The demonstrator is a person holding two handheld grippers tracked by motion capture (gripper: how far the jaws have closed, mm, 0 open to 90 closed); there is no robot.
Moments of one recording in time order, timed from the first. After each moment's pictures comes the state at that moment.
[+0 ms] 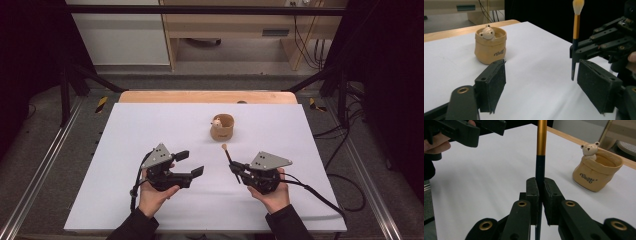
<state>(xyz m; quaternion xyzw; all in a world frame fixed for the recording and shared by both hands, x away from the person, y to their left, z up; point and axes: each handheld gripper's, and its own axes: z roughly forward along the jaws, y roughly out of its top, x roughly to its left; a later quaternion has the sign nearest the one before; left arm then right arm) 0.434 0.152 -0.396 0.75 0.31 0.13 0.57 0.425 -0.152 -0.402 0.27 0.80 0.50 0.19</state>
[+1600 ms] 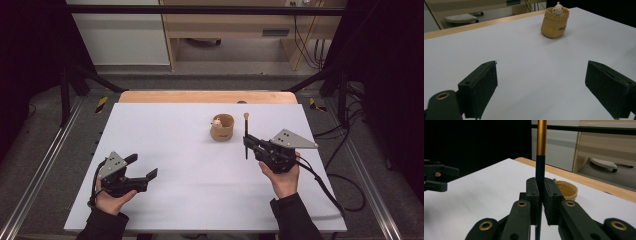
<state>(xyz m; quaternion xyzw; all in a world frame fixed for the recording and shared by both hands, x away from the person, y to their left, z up) 0.422 0.262 -0.420 0.74 0.38 0.23 0.50 0.447 -0.179 -0.356 0.34 0.71 0.57 0.23</state>
